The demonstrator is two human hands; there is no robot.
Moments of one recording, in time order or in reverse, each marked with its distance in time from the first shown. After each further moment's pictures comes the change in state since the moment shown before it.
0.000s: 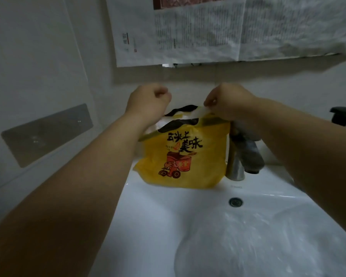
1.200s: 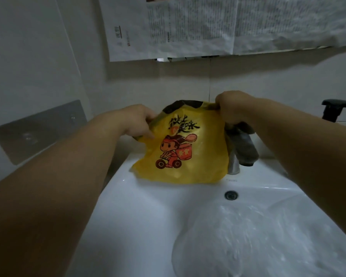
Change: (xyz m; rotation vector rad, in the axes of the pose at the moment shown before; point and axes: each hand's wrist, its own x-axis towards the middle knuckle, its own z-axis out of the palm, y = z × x) left_hand -0.001 -0.028 -0.016 0.455 -0.624 -0.089; right_hand -0.004 0.016 0.013 -0.271 -0.157 0.131
